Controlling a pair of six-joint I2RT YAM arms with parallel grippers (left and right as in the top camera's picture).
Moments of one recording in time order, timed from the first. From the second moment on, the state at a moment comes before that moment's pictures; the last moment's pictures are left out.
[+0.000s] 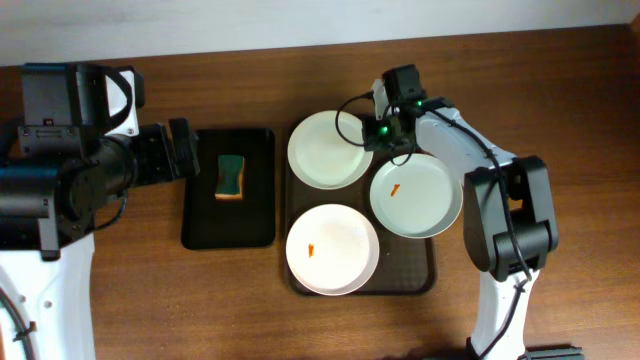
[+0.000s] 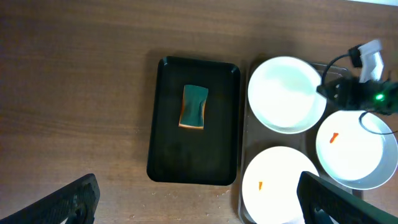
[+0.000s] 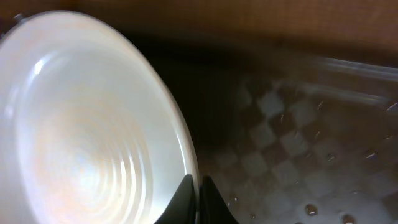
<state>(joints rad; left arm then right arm) -0.08 1.47 2.04 -1.50 0.03 -0.18 0.20 2.14 1.57 -0.55 -0.23 0.14</state>
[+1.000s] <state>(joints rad) -0.08 1.47 2.04 -1.50 0.03 -0.17 0.71 1.94 1.73 -0.61 0.90 0.02</state>
